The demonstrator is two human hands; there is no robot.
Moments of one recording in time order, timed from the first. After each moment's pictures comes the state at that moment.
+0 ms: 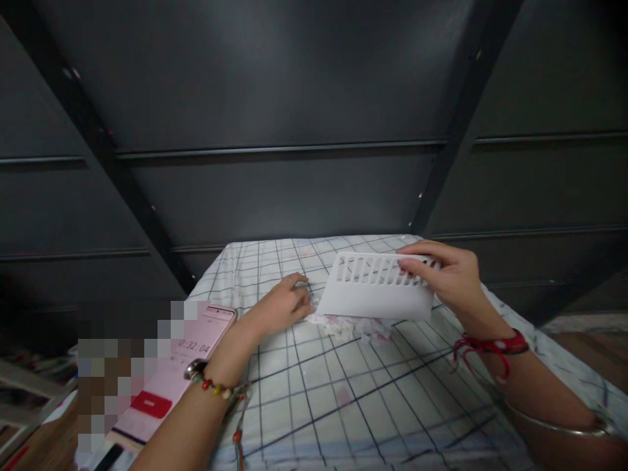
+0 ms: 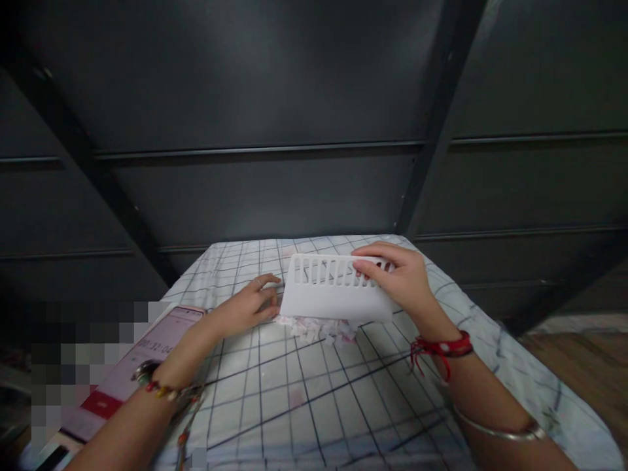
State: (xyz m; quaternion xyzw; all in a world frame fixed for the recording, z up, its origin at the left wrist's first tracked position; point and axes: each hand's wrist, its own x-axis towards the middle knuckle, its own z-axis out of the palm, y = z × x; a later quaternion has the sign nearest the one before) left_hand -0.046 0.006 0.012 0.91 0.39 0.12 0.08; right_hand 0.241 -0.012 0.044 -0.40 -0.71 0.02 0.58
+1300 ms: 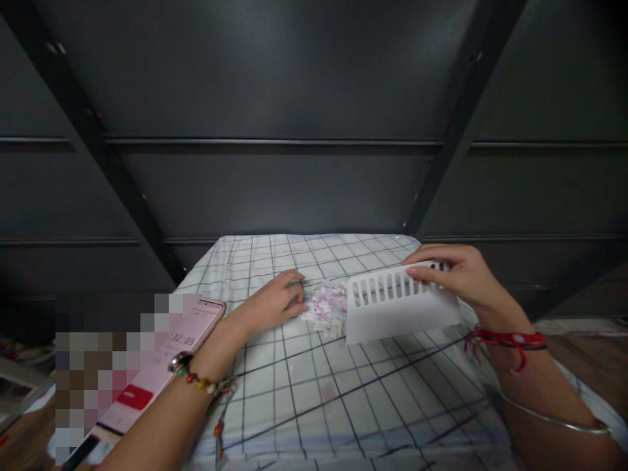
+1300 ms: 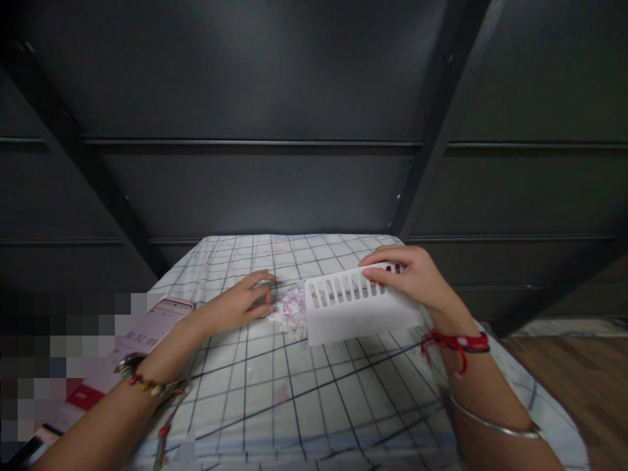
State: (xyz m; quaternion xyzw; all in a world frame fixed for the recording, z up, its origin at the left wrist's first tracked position) left_hand -0.041 0.006 0.008 0.93 0.35 0.14 0.04; right_hand 0.282 -0.017 0.058 -0.42 -0.78 0.13 0.45
